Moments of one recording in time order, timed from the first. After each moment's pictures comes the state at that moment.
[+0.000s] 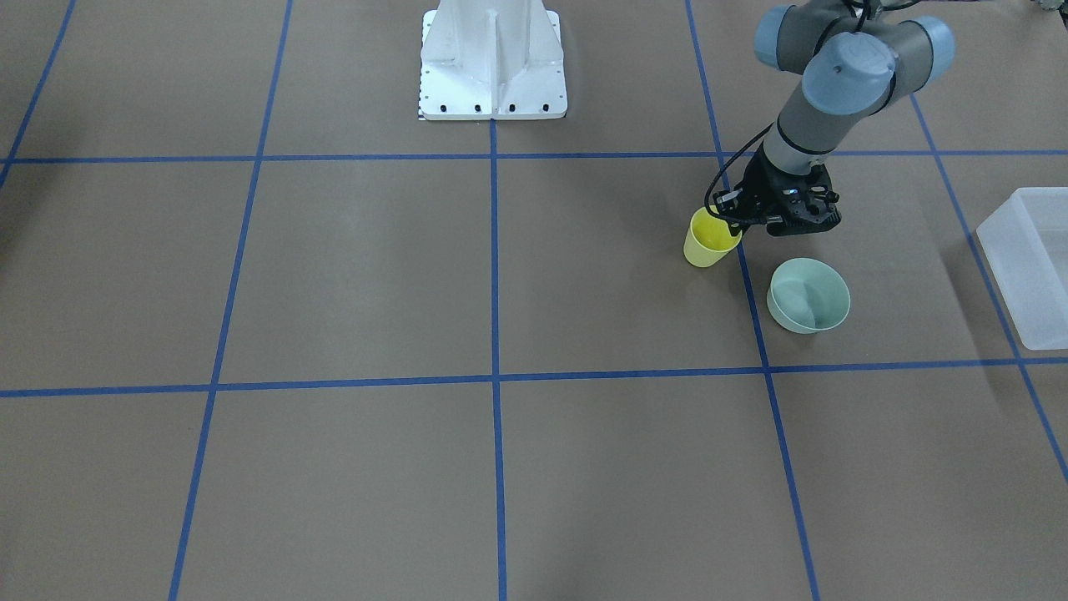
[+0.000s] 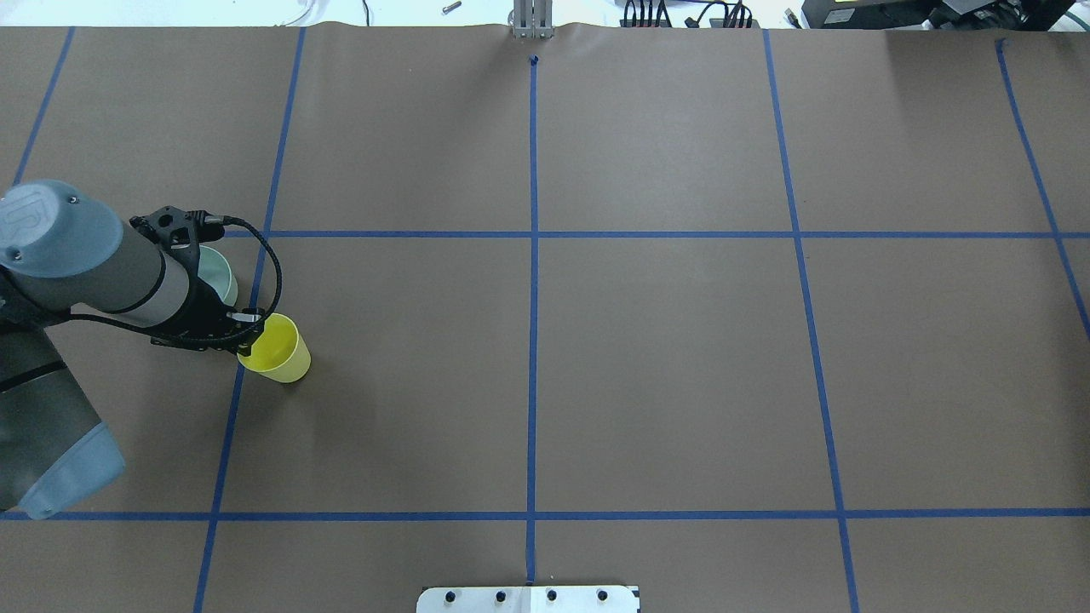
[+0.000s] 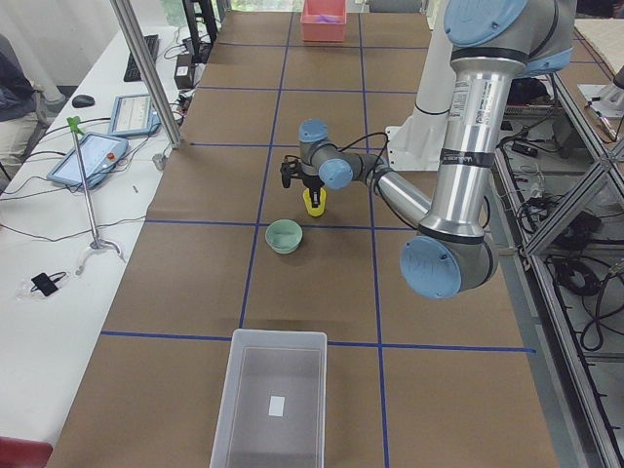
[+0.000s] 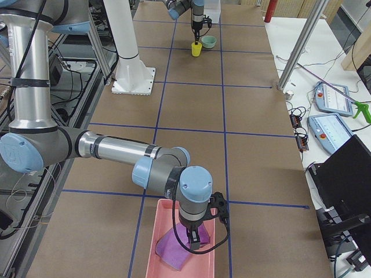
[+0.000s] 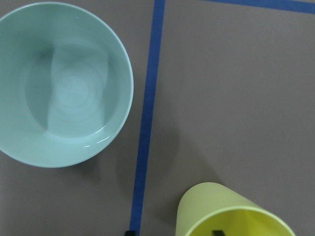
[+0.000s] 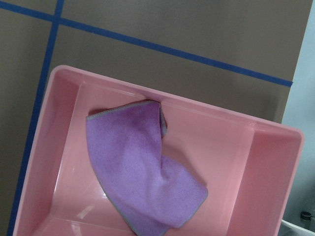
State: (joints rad) left arm -0.70 -1.73 -1.92 -1.77 -2.07 -1.16; right arm 1.83 -1.60 1.56 -1.72 2.19 -0.55
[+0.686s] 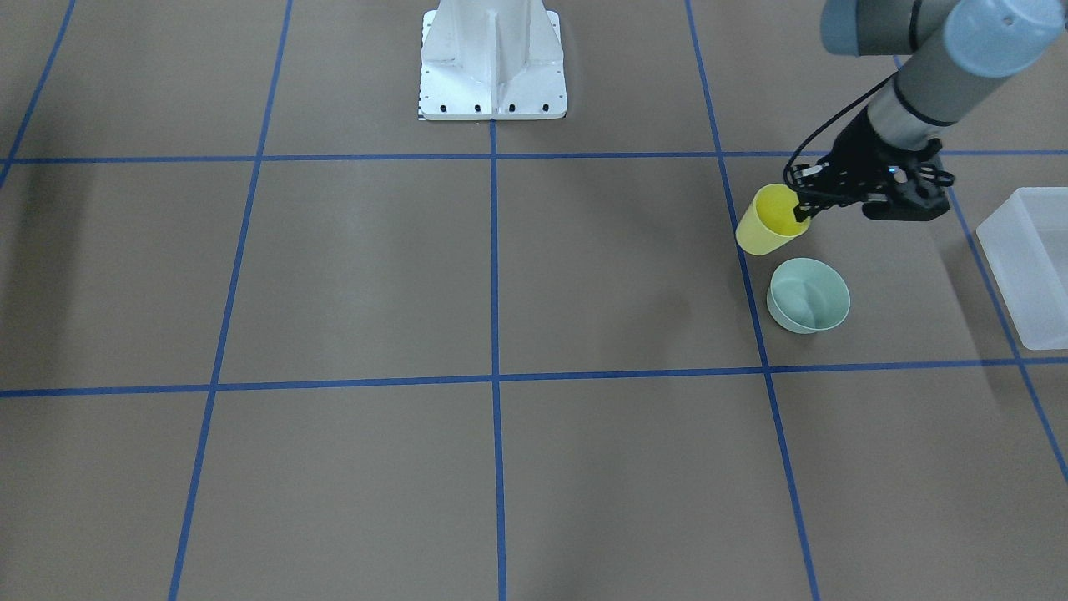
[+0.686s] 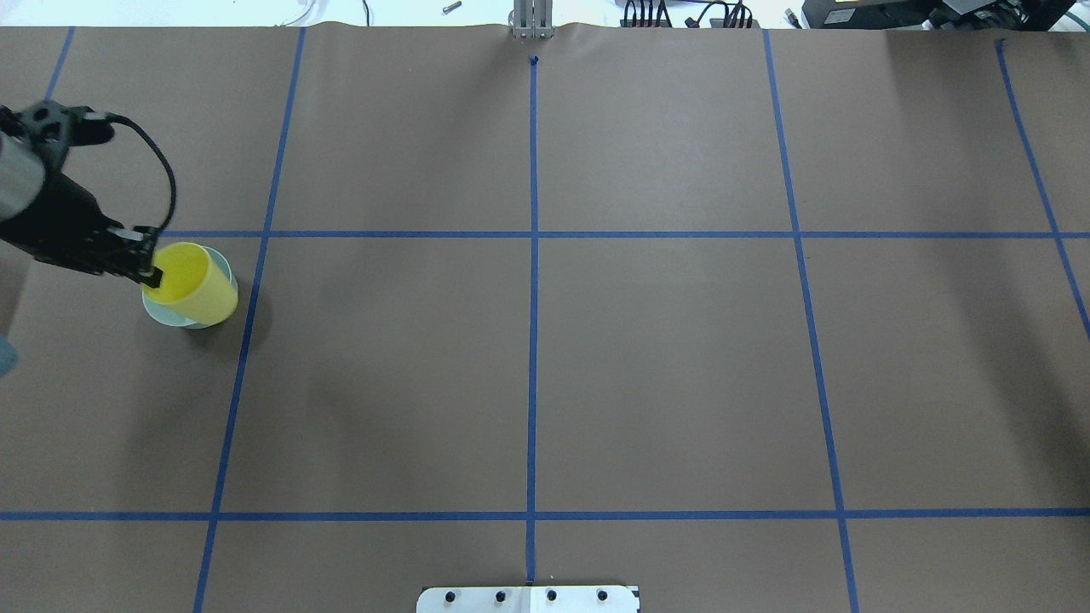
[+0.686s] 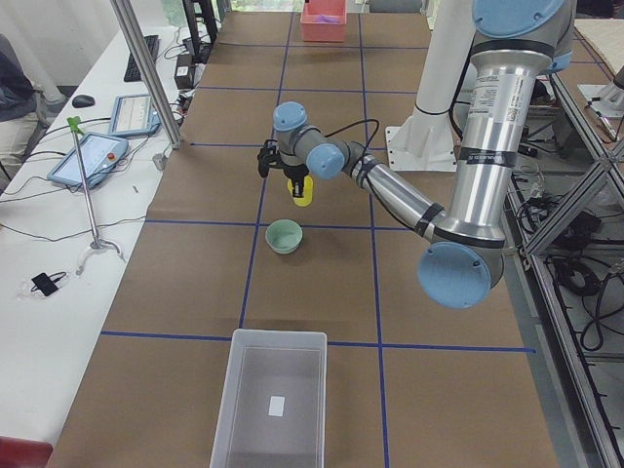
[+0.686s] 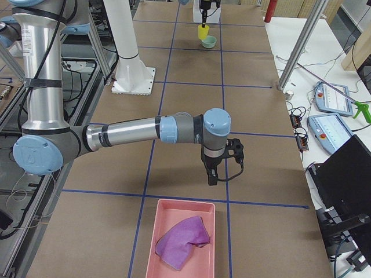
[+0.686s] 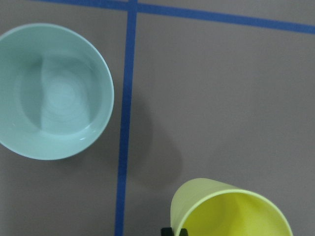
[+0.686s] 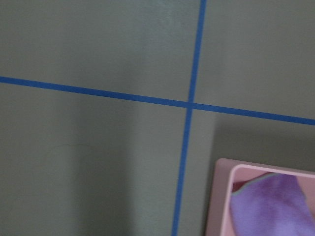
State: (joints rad) left arm -1.03 -1.70 -2.00 -1.57 -2.30 -0.74; right arm 1.51 -1.59 1.82 -1.72 2.33 -0.02
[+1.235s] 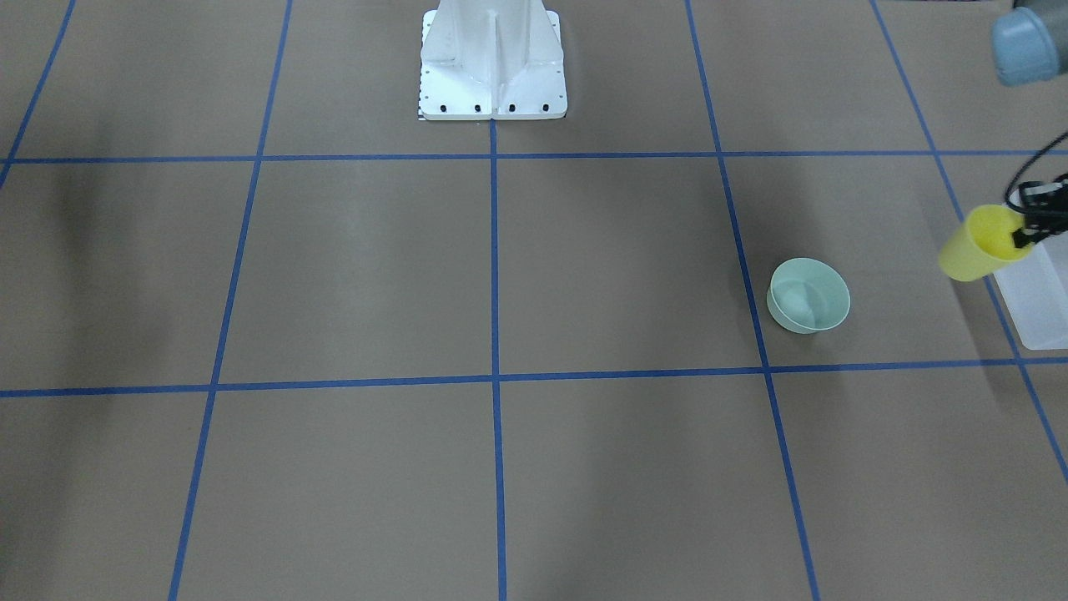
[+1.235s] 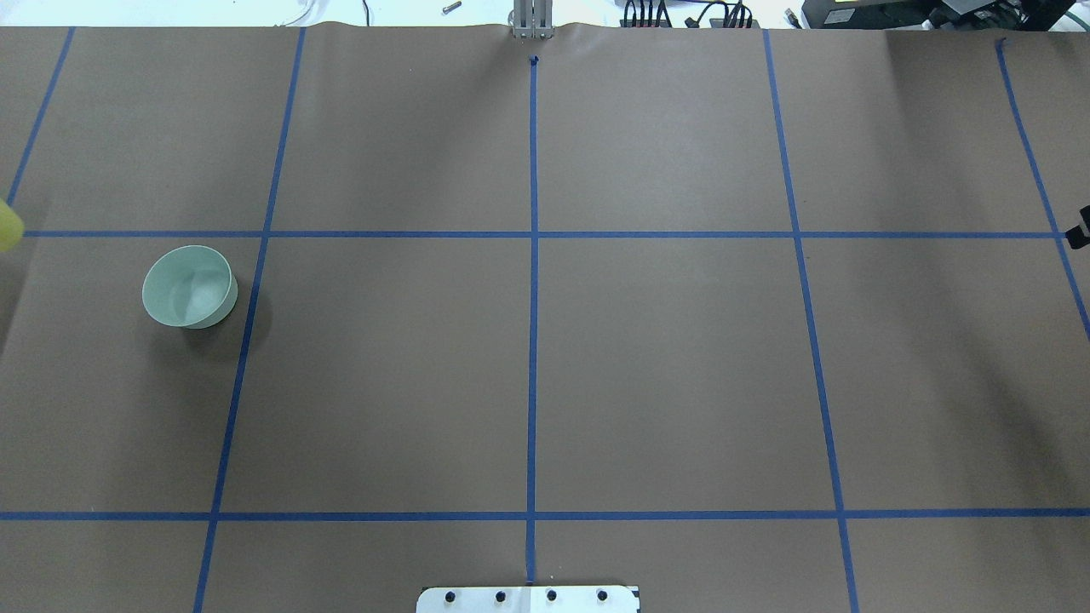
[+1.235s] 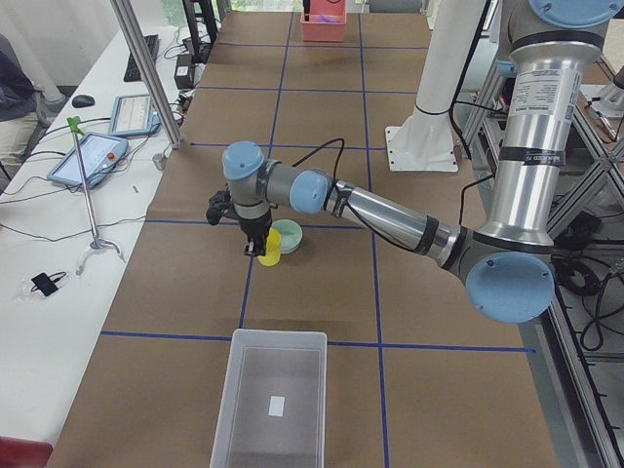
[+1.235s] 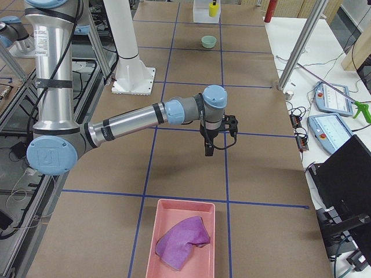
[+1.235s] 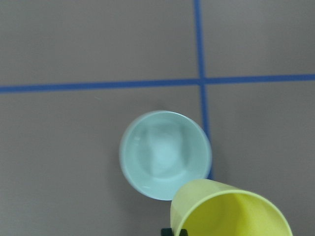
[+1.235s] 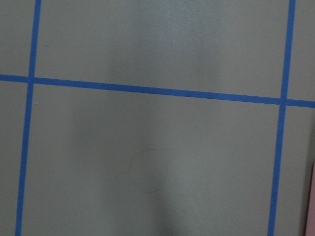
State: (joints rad) left arm -1.42 -1.69 -1.74 -1.44 -2.32 -0.01; right arm 1.32 -1.59 1.93 -1.65 2.34 0.28
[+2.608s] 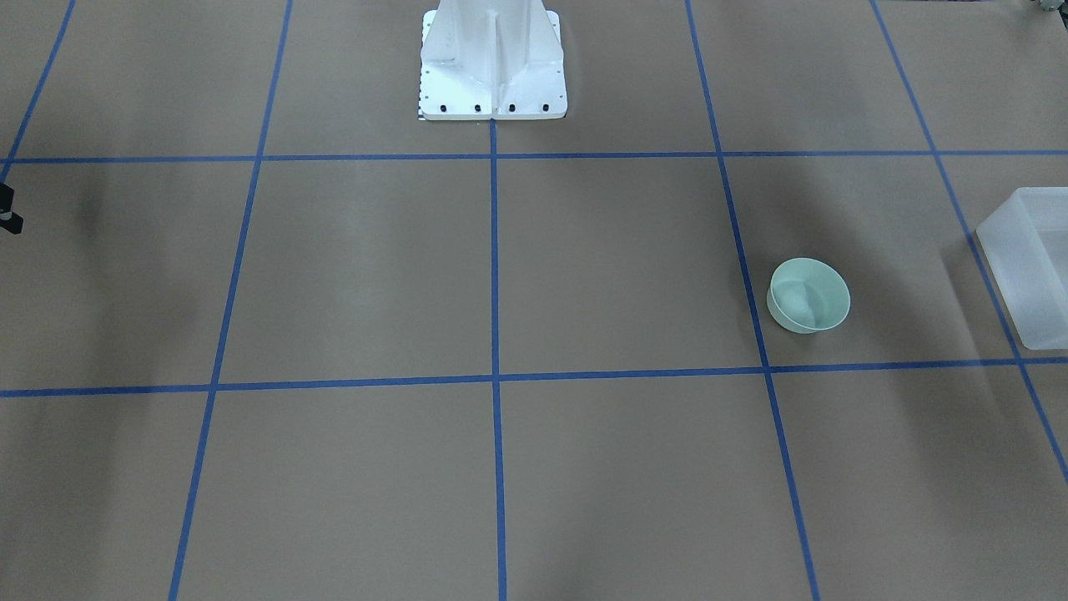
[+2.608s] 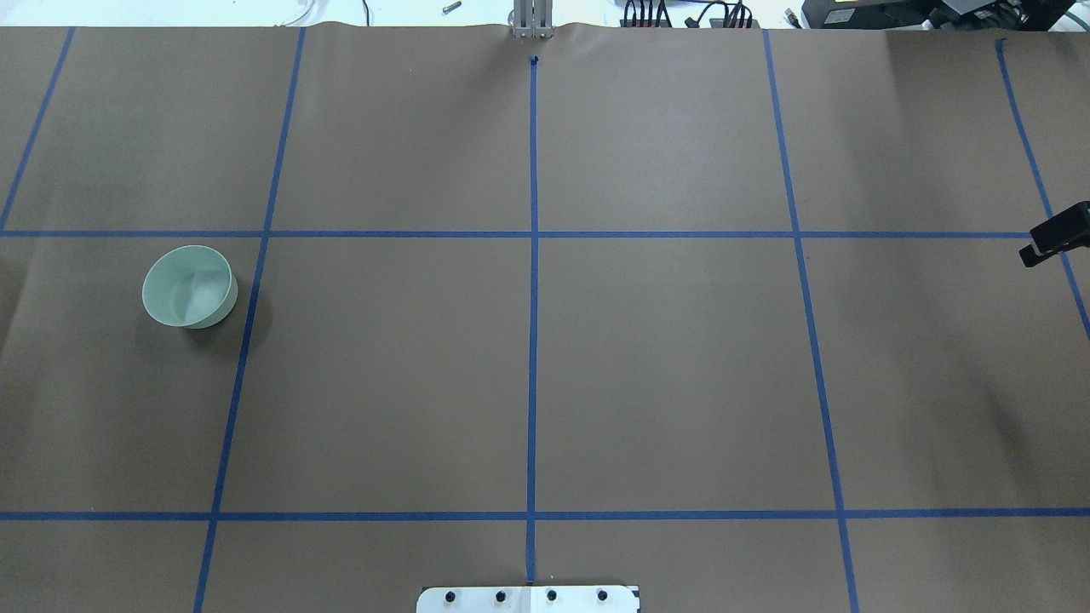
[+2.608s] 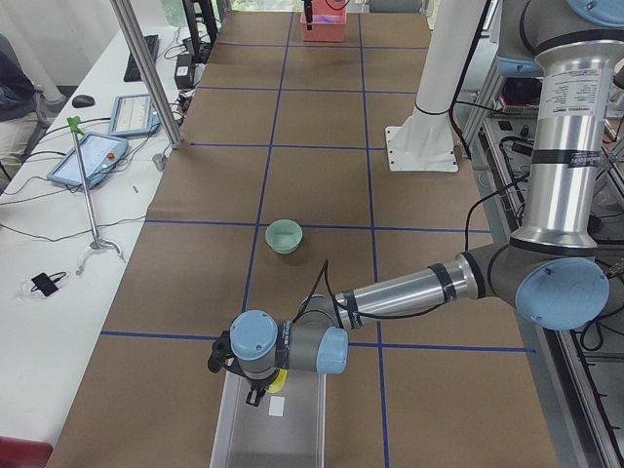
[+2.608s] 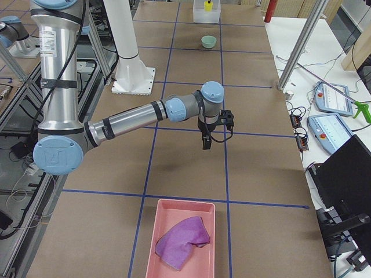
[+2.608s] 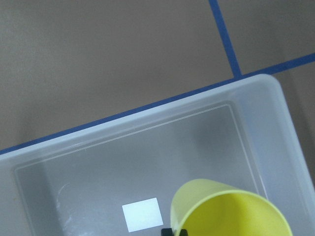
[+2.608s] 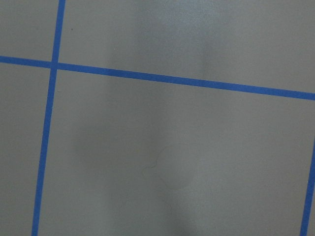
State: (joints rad) left arm -1.58 -1.61 -1.21 -1.97 -2.33 0.22; right arm 1.25 -1.59 1.95 -1.62 2.33 0.32
